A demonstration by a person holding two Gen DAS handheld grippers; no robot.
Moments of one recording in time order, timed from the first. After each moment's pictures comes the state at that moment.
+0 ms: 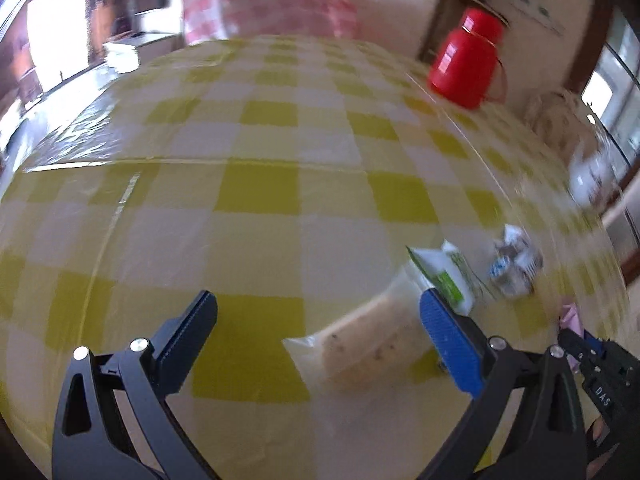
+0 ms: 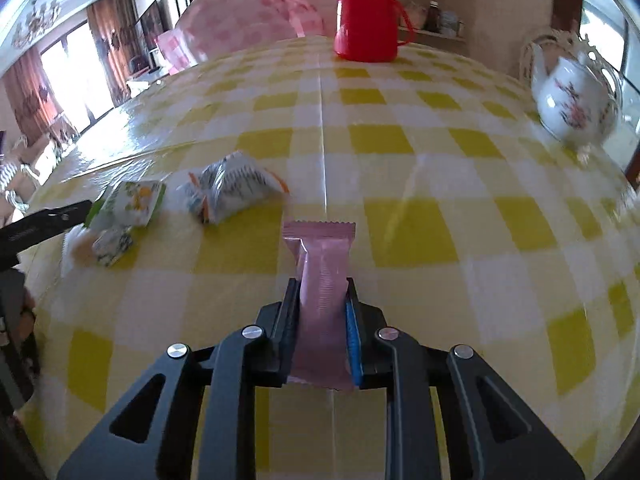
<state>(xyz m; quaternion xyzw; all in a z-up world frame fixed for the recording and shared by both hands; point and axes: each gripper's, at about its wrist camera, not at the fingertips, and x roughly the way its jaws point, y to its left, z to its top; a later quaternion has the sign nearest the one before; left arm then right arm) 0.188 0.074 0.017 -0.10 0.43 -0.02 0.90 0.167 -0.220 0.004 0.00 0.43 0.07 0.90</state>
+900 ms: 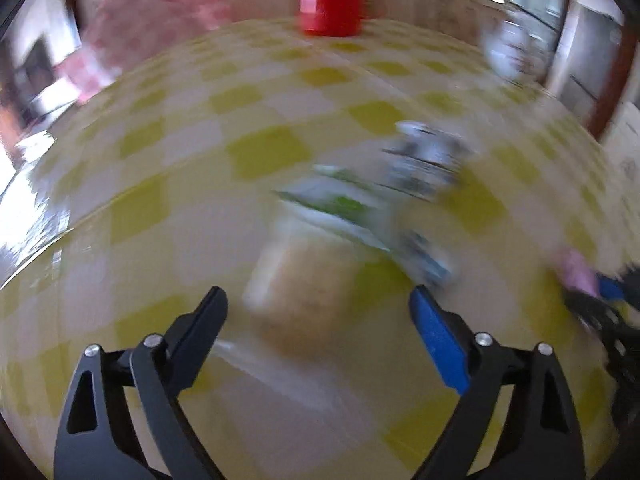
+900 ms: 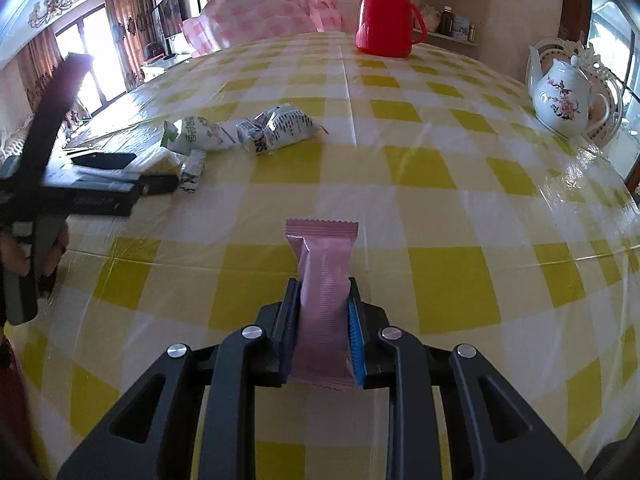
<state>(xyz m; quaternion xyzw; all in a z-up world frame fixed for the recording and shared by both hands) 0.171 0.000 0.010 0.08 0.45 -0.18 0.87 0.100 -0.206 0.004 -0.03 0.44 0.09 0.90</state>
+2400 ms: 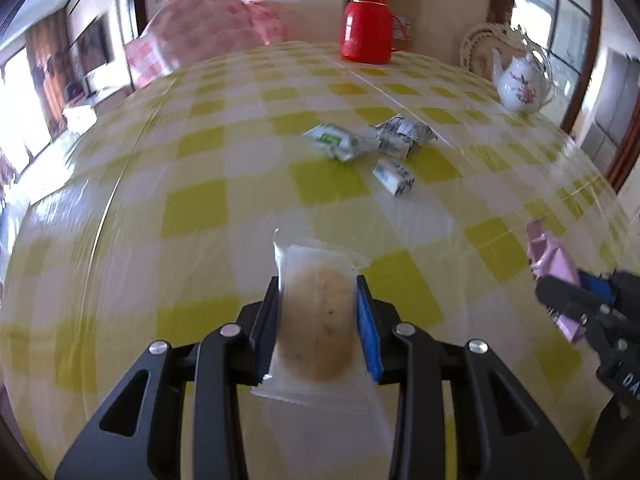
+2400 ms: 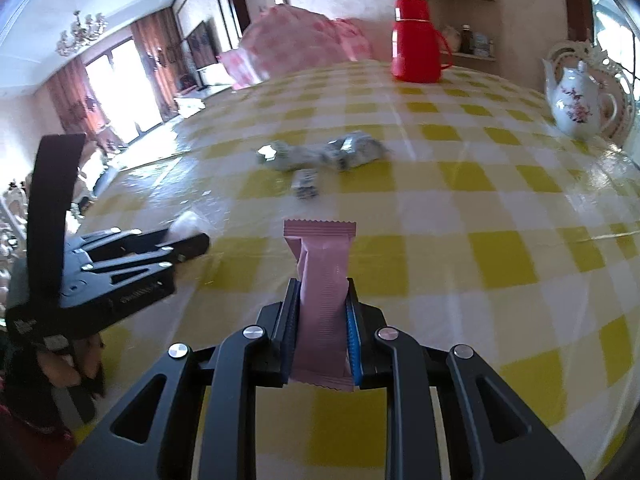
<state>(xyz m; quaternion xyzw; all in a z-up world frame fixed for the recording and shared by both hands) 0.053 0.014 0.020 0.01 0.41 -0.08 0.91 0.030 -0.168 0.030 0.03 0.39 0.16 0.91</state>
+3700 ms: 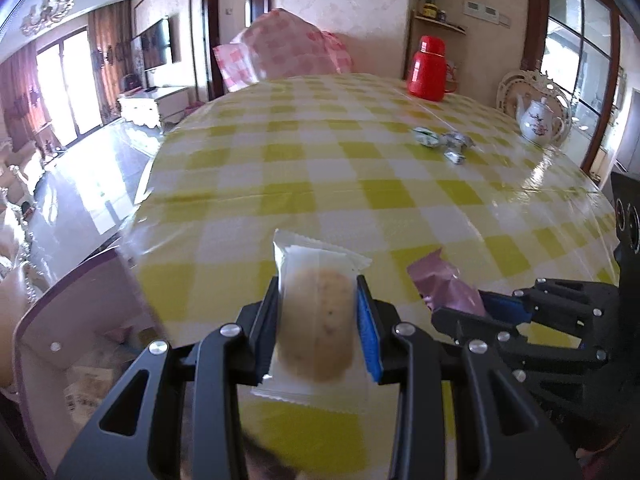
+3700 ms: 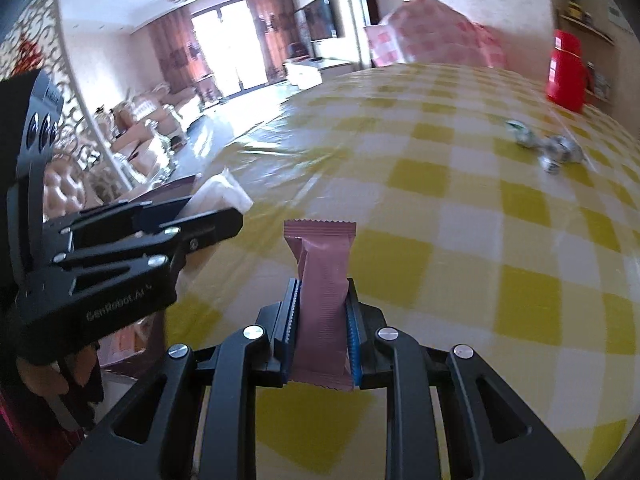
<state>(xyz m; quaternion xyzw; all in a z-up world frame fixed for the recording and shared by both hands) -0.145 0.153 0.049 -0.02 0.36 0.00 0.93 -0.105 0.018 0.027 -0.05 0.38 0.34 0.86</state>
